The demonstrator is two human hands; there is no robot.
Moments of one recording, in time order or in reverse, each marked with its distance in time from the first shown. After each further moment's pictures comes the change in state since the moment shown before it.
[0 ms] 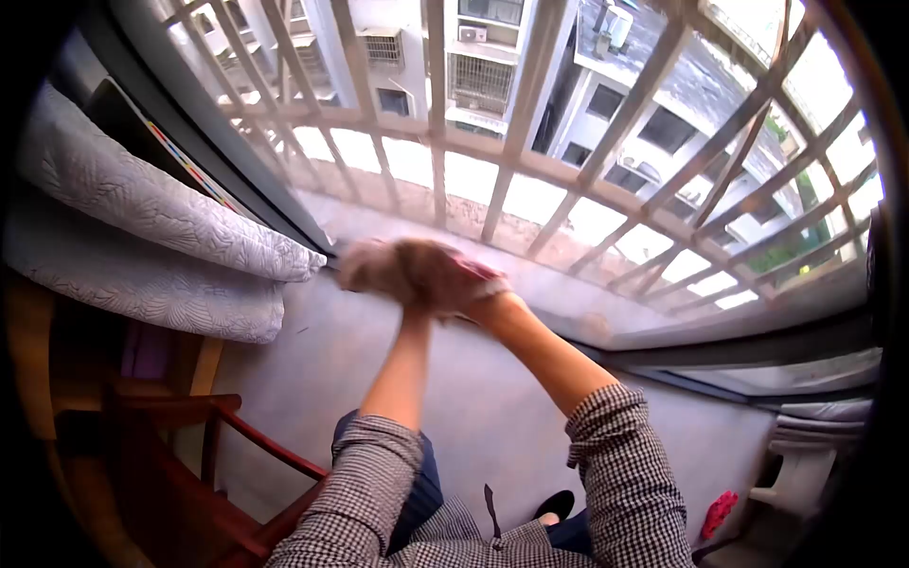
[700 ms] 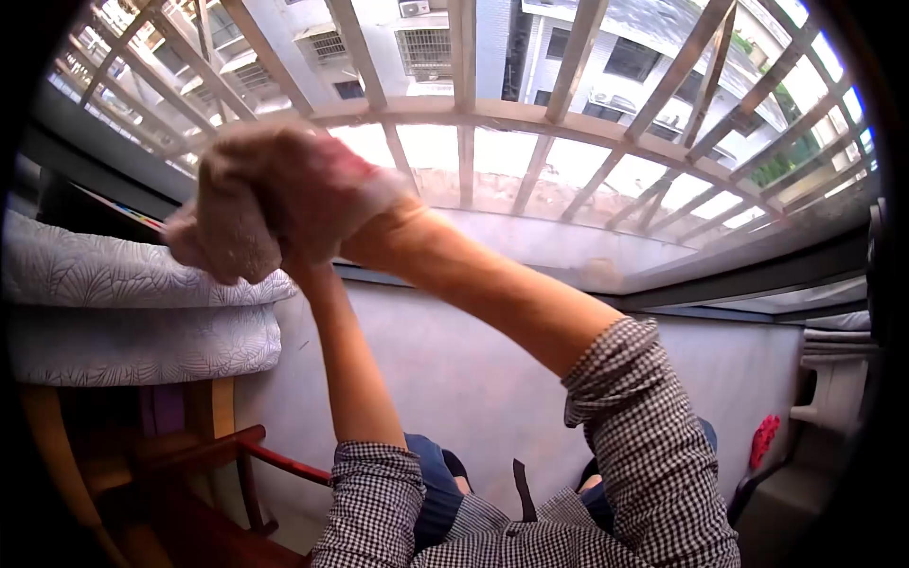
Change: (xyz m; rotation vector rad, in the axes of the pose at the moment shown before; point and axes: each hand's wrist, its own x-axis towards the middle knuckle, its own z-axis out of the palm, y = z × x) left_hand 0.096 -0.031 -0.038 0.025 -0.014 0.066; right_hand 0.074 -0.070 -0.046 0.198 0.919 -0.719
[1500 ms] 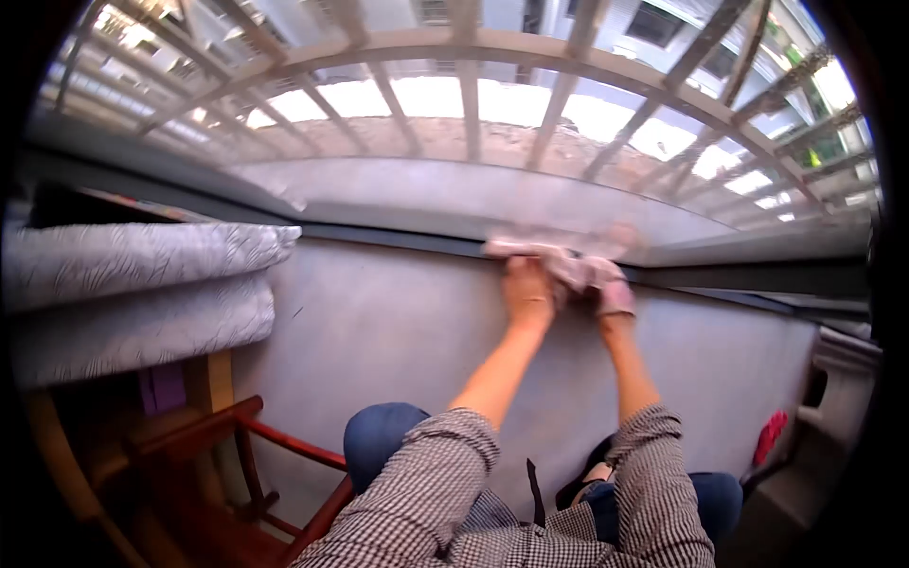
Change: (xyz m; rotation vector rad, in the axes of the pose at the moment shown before) left_hand -0.377 0.034 0.034 0.405 -0.905 -0.001; right_hand -0.426 -0.055 -0.200 -0.841 -0.196 1.111
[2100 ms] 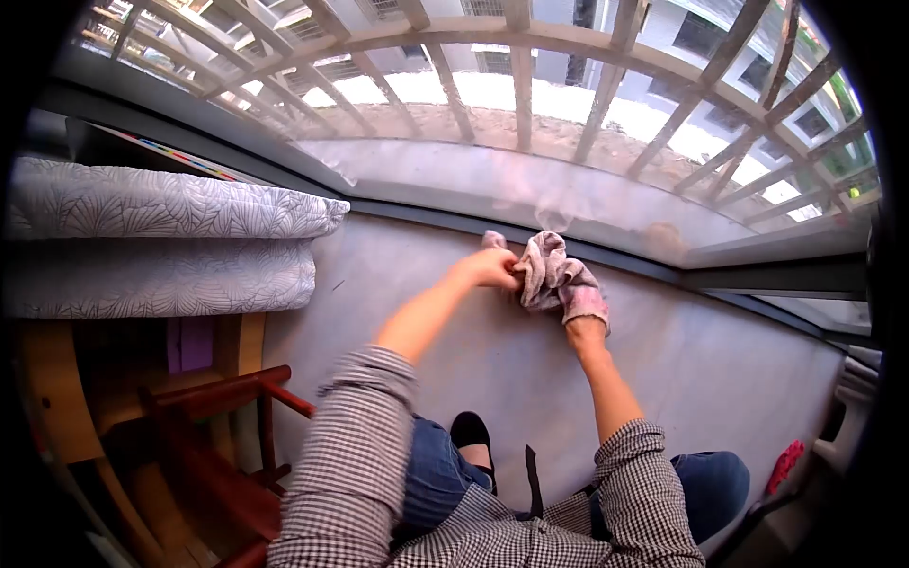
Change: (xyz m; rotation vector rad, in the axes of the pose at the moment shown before) left_hand 0.067 -0.118 -0.111 -0.224 -1.141 -0.051; right_hand -0.034 -0.077 0.076 -0.218 -0.230 0.080
